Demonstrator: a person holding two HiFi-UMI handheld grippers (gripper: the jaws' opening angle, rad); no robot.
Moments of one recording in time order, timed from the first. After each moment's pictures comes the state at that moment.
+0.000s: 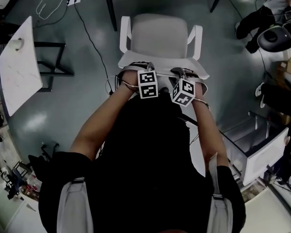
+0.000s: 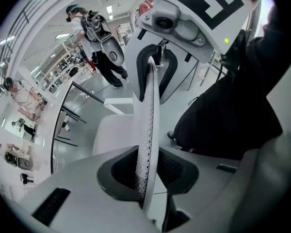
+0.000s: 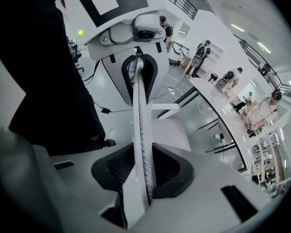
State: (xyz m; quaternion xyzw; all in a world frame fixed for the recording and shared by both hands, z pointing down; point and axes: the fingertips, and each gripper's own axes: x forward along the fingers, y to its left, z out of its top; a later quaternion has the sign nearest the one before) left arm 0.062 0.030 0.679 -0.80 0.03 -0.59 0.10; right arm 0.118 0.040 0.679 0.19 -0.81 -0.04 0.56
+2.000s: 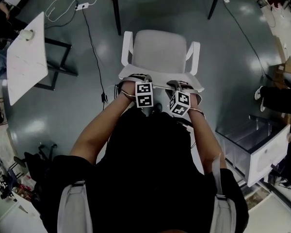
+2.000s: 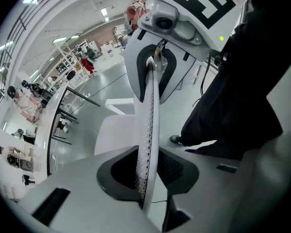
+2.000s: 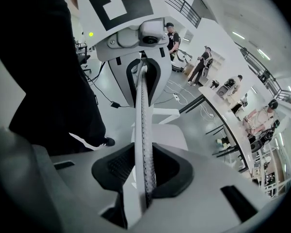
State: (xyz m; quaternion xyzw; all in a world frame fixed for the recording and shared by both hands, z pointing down) left arm 0.048 0.176 0.680 -0.80 0.02 -0.59 0.10; right arm 0.103 0.189 0.680 0.18 -0.82 -0.06 0.54
